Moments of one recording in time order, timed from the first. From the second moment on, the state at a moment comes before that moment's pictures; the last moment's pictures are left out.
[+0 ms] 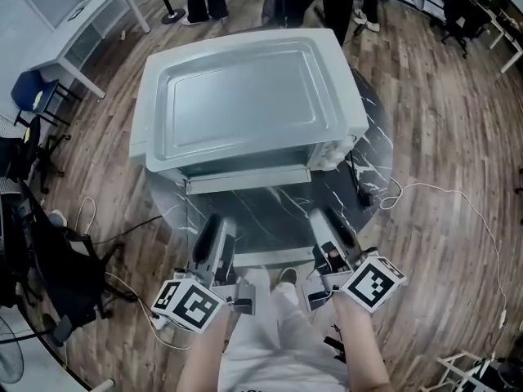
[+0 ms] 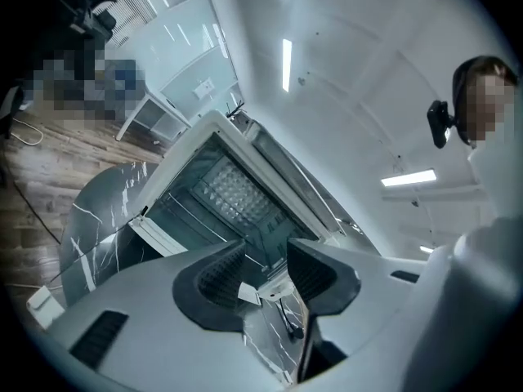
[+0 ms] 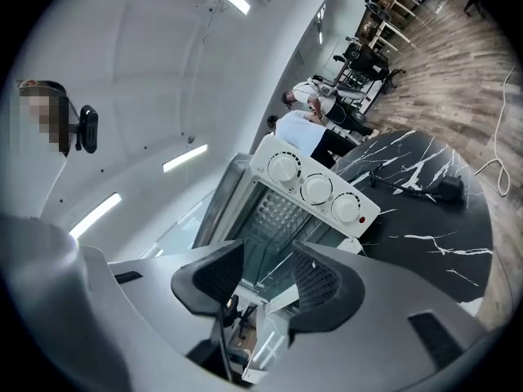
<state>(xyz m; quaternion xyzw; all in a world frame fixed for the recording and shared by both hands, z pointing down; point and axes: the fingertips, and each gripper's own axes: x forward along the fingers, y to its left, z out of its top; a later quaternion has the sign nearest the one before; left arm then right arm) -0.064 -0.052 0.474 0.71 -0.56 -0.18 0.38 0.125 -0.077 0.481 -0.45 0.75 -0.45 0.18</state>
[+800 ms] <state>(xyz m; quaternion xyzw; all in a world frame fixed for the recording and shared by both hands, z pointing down) -0.104 -0.152 0.549 0.66 -0.54 -0.20 0.47 0.080 -0.187 0.547 -0.50 0.70 -0.48 0.18</state>
